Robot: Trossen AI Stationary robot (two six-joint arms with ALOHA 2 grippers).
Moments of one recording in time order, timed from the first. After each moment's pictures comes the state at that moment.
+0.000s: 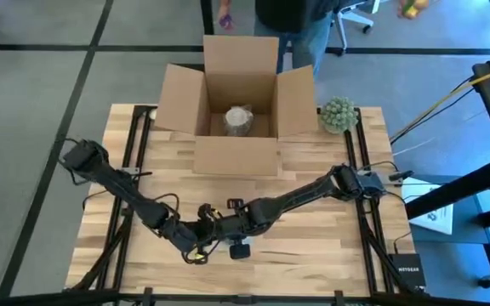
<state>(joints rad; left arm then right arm) -0.61 1.62 0.81 0.18 -0.54 -0.41 0.33 2.27 1.94 -0.82 0.06 0.21</state>
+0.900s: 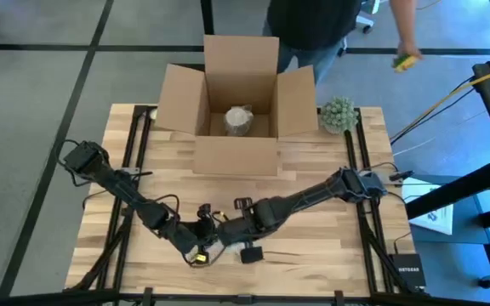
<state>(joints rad) -0.62 1.64 0.80 0.17 -0.55 -0.42 0.41 2.26 2.22 -1.24 0.06 0.20</state>
